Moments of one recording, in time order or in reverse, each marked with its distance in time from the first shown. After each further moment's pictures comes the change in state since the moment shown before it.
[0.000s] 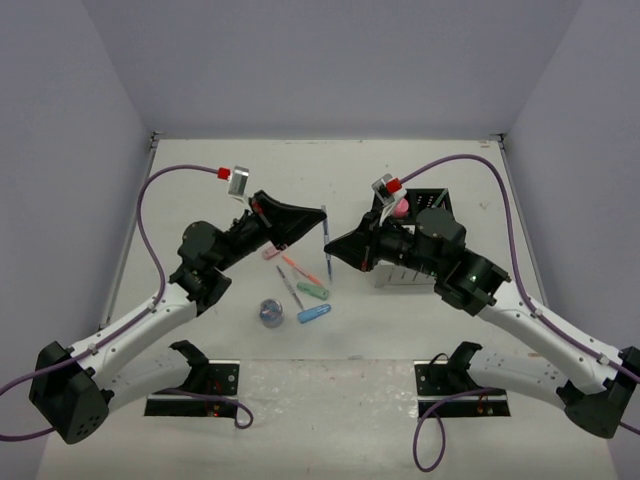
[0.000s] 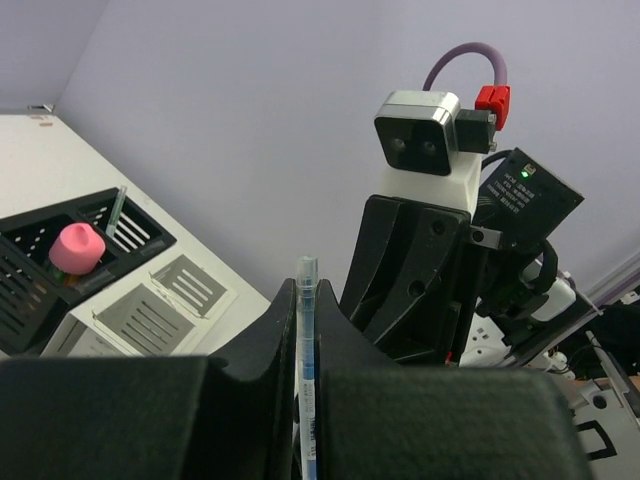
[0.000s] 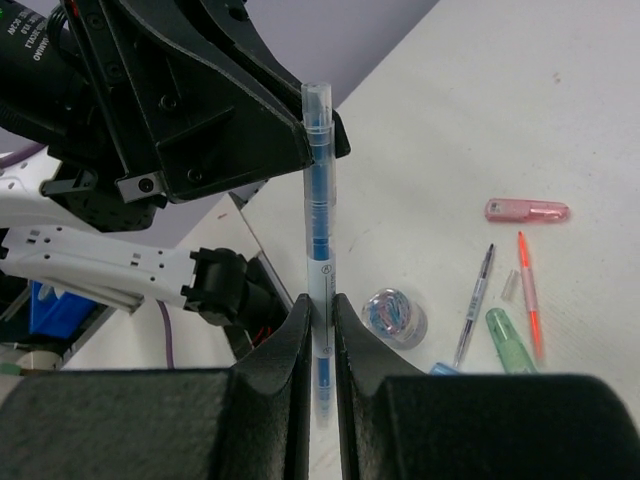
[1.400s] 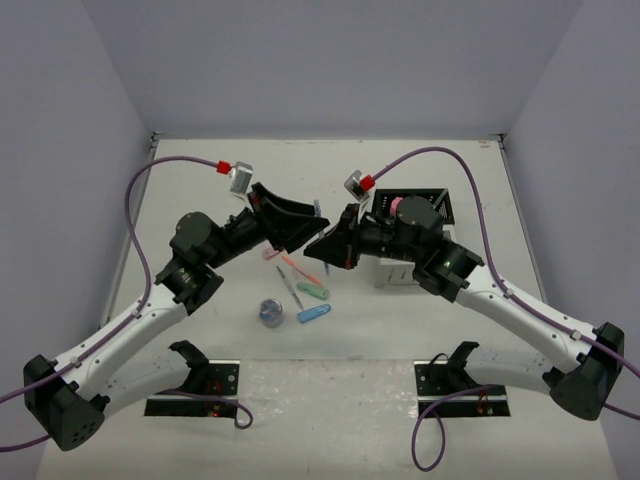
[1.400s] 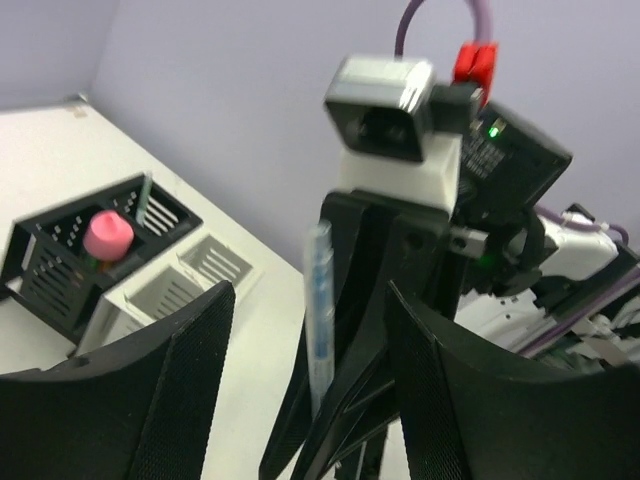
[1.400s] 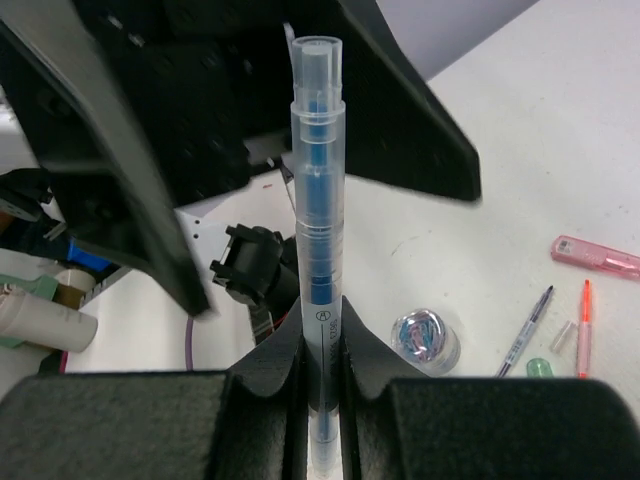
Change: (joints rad) left arm -0.009 -0.051 0.122 -0.254 0.013 0.152; right arm -0.006 0.154 0.030 0.153 -0.230 -0.059
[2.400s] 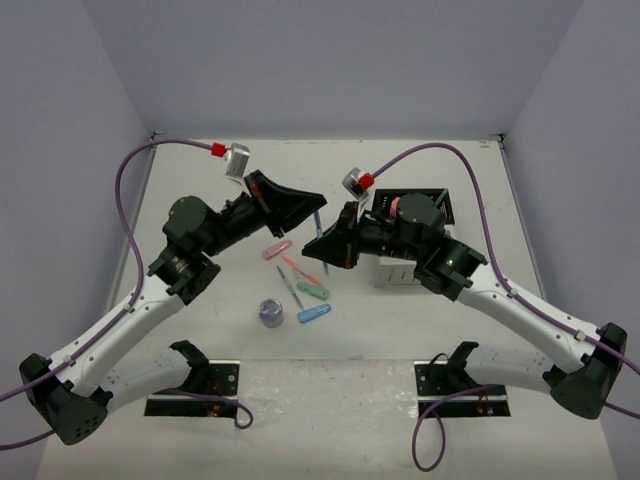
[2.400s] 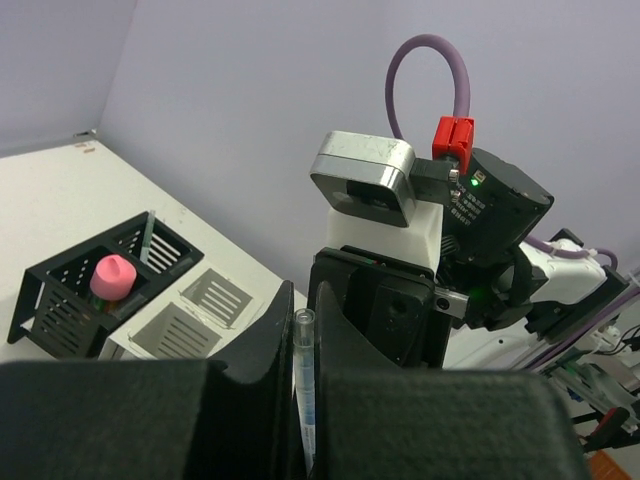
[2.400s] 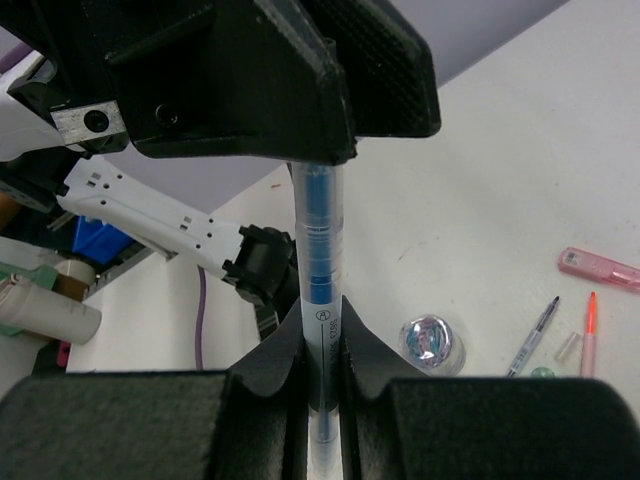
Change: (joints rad) left arm 0.000 0.041 0.158 -0.103 -0.004 0.034; right arm 0.013 0.004 0.054 -0.043 -0.004 -0.021
